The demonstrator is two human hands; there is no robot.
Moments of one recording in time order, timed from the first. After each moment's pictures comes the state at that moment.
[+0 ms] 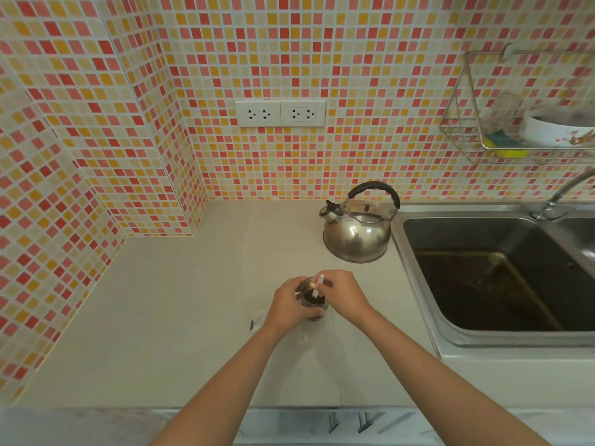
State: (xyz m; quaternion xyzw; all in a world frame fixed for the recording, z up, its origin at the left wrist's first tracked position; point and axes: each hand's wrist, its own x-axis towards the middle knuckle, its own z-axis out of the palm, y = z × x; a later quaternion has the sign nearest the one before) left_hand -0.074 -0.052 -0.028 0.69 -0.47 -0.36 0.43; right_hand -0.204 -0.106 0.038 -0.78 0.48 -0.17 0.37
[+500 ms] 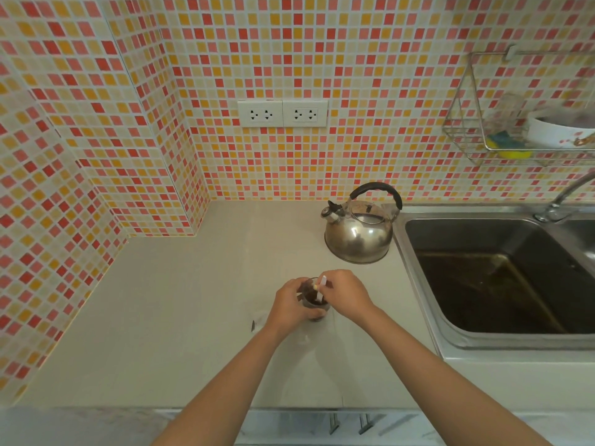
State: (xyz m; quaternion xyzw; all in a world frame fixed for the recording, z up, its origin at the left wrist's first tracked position) left_hand -0.073 -0.052 -0.029 0.69 -0.47 -0.35 0.42; right_hand -0.203 -0.109 0.043 -0.82 0.48 -0.10 0.30
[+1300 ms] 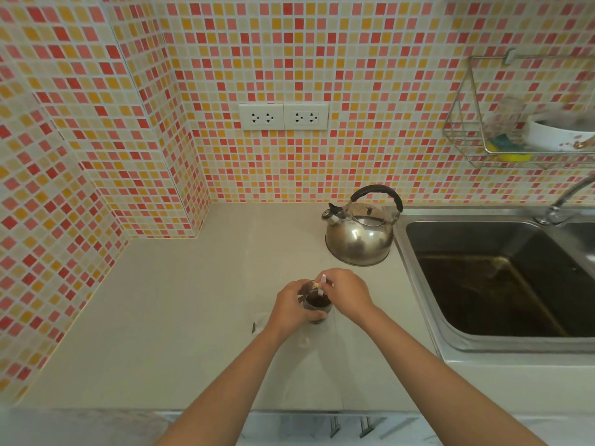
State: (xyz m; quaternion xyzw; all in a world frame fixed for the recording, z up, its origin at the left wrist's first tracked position) left_hand -0.073 -0.053 -0.029 0.69 -0.47 -0.35 0.42; right_hand -0.202 -0.113 0.045 -0.82 0.49 -0.11 0.27
